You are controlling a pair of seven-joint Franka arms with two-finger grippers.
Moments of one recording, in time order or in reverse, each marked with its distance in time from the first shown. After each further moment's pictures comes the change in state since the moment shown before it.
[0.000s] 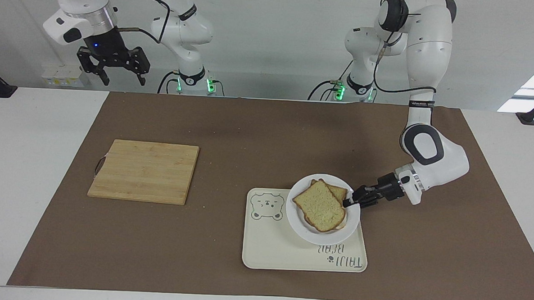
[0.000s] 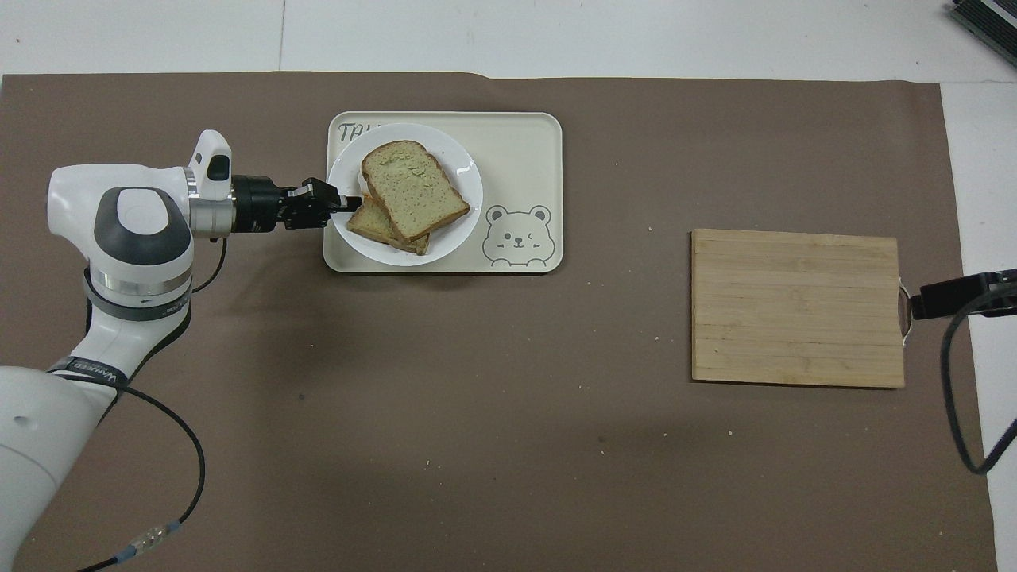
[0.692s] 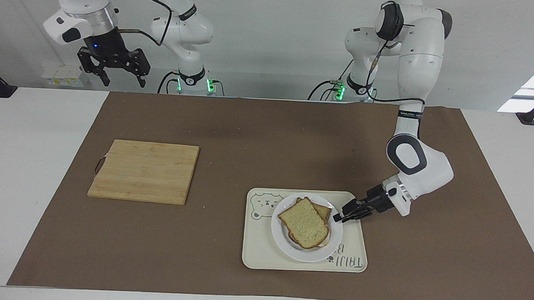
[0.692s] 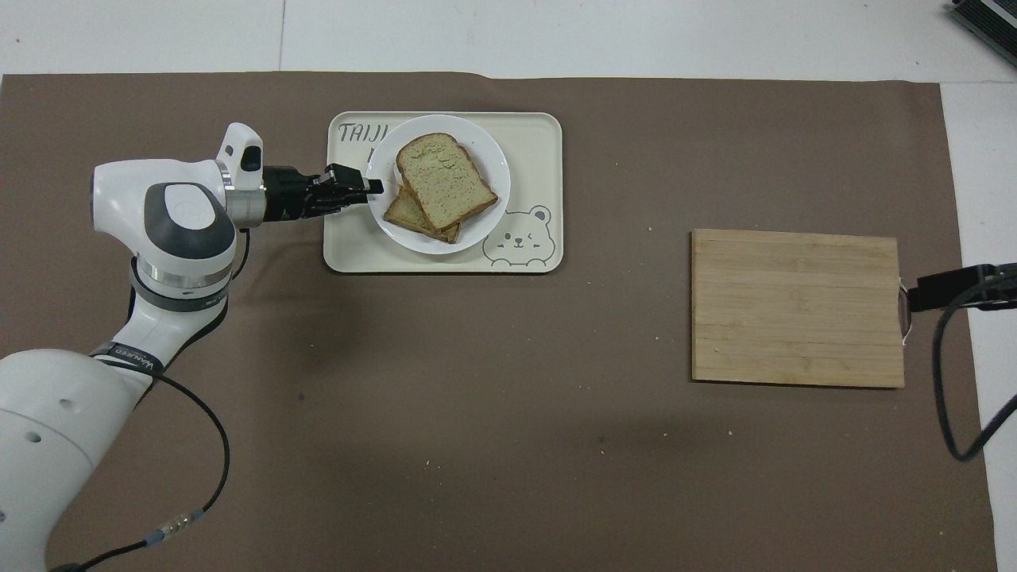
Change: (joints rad) left arm 0.001 0.037 -0.062 0.054 0.024 0.150 -0.097; right arm 0.000 0.000 0.002 -0.006 -0.001 0.026 0.064
